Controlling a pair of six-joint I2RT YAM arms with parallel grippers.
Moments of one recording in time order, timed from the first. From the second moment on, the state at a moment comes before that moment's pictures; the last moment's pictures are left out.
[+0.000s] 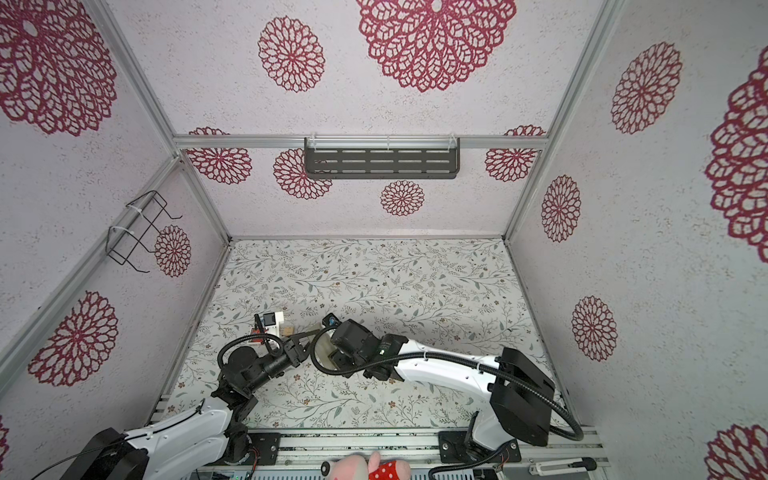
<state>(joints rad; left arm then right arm) -0.49 0.96 0.07 0.85 0.34 -0.89 1.15 1.50 1.05 -0.39 0.16 0.26</state>
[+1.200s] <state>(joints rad) -0.49 0.88 0.12 0.76 0.23 -0.93 1.14 1.52 1.00 -0.15 0.13 0.26</state>
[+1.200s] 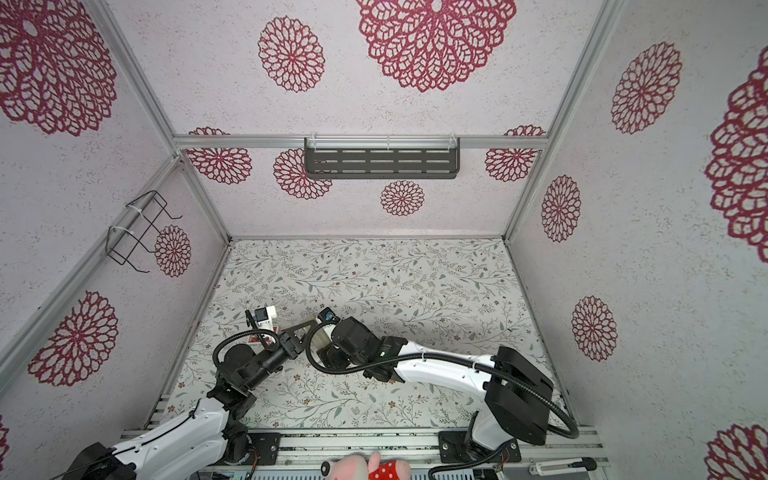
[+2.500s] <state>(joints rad) -0.49 0.76 0.18 0.69 0.37 -0.85 1.03 1.32 0.86 -0.07 0.04 0.25</state>
